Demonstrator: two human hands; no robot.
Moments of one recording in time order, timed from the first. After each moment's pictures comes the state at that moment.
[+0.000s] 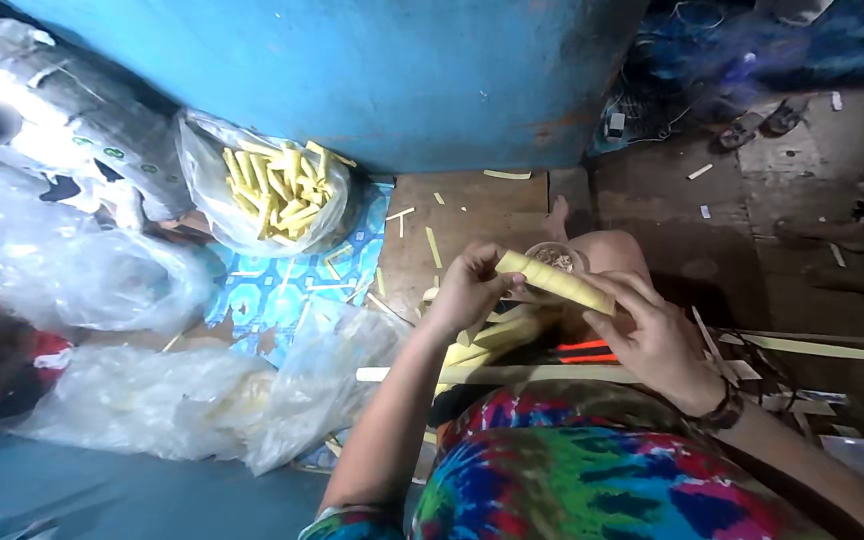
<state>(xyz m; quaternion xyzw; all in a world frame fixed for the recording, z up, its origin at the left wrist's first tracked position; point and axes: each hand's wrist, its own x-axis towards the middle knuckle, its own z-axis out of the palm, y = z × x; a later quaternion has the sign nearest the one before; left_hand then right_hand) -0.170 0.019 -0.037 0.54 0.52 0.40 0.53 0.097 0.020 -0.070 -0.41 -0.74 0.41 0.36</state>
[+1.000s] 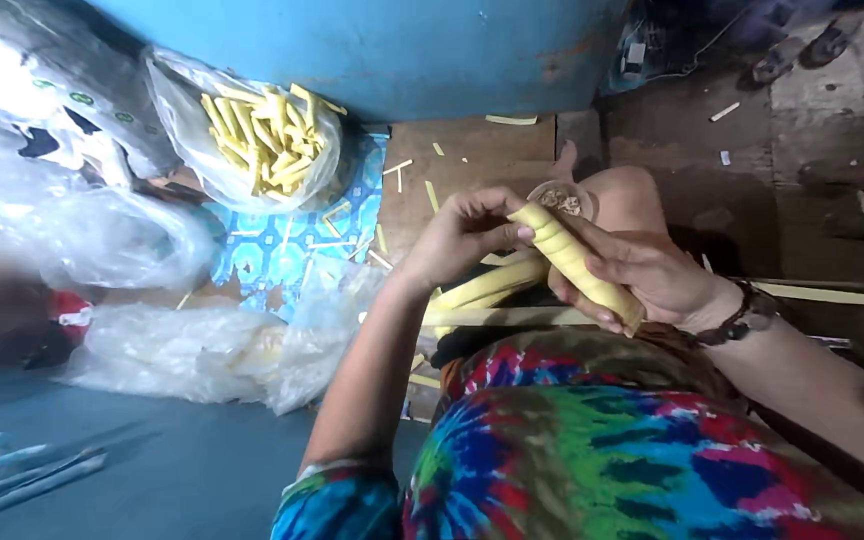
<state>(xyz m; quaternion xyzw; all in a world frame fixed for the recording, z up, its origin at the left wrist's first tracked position) -0.176 0.001 -0.012 0.65 0.37 0.41 0.53 0.087 0.025 -0.034 -0.16 -0.46 0.86 0.13</state>
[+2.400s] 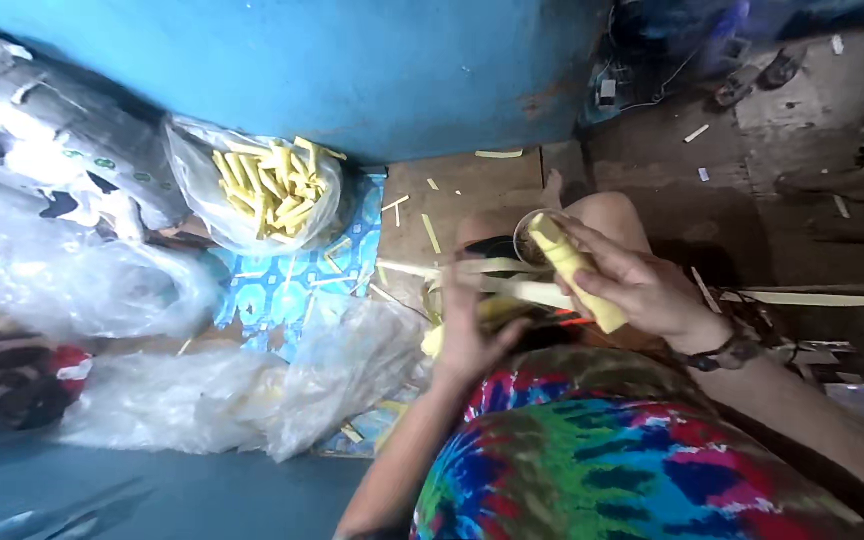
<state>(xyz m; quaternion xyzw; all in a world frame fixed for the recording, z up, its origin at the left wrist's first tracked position) -0.149 -0.076 -0.105 0.67 0.60 0.42 0.14 0.088 0.021 -0.036 -0.28 -0.63 0.67 0.27</state>
